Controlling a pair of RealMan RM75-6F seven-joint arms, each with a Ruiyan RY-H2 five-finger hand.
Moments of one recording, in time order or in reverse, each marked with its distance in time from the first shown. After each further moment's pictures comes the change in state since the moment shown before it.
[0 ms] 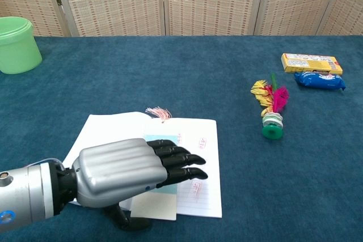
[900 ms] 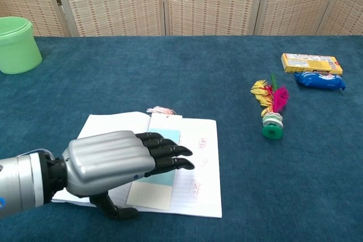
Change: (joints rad) left arm 0.002 0.056 -0.002 -0.034 -0.039 -0.004 0.005; right arm -0.005 0.004 -0.001 -0.010 -0.006 0.011 -0.007
